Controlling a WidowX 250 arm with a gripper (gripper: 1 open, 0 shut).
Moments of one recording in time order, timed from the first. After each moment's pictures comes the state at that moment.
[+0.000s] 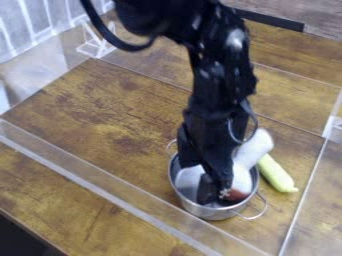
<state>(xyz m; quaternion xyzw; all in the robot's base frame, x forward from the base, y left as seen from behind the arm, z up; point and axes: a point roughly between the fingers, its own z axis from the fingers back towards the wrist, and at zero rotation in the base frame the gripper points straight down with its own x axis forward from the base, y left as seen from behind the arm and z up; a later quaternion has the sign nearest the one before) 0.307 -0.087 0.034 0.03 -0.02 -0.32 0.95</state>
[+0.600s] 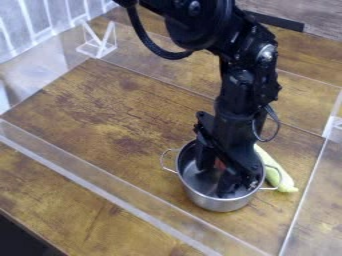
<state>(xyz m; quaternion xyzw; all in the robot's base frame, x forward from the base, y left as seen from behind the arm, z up) 0.334 -0.099 0.029 0.04 -0.02 -0.24 0.97</state>
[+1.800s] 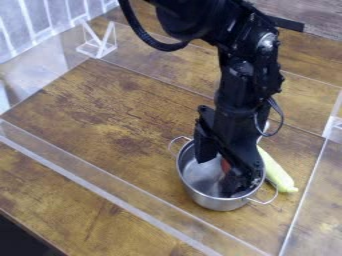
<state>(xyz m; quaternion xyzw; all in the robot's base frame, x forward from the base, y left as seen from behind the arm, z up) 0.329 -0.100 0.045 0.04 -0.03 -0.25 0.97</state>
